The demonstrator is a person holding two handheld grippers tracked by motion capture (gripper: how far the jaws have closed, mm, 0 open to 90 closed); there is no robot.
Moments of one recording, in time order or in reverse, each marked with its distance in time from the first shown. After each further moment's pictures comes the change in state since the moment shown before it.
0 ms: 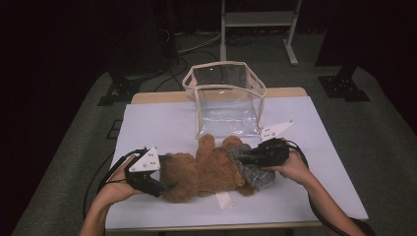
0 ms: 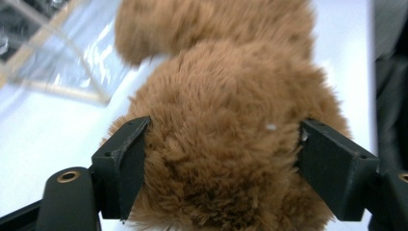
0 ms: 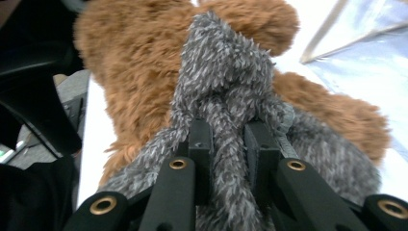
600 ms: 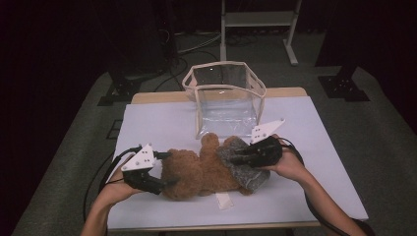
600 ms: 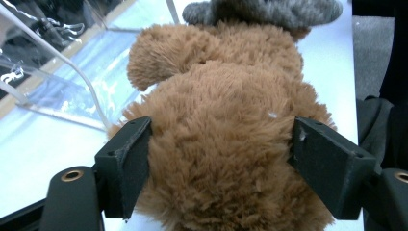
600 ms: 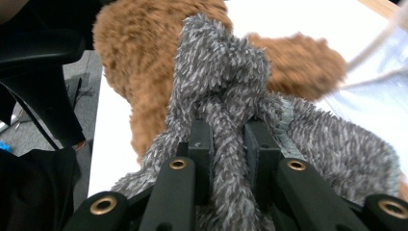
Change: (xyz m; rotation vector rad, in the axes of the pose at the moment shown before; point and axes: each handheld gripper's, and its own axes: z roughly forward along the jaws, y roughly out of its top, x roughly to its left) left arm -0.003 0.007 -0.011 -0.170 -0.008 -0.058; right arm 0.019 0.027 0.004 0.031 -0.004 -0.109
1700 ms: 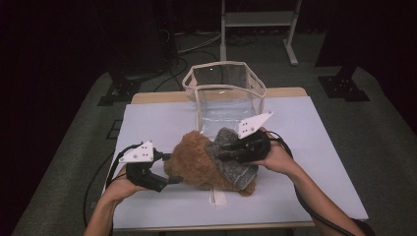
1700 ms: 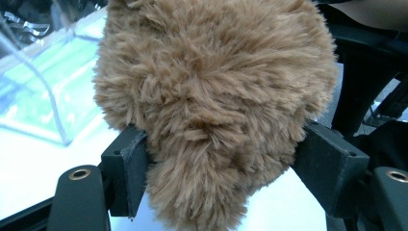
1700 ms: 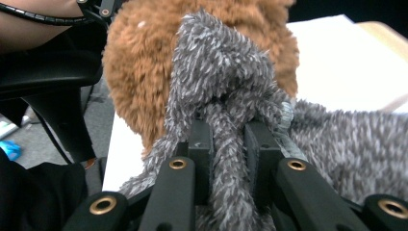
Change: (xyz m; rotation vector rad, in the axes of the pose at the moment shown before) left arm 0.012 -0.013 0.009 -0.104 -0.136 -0.131; right arm 0.009 0.040 0.015 -0.030 0.064 -0.079
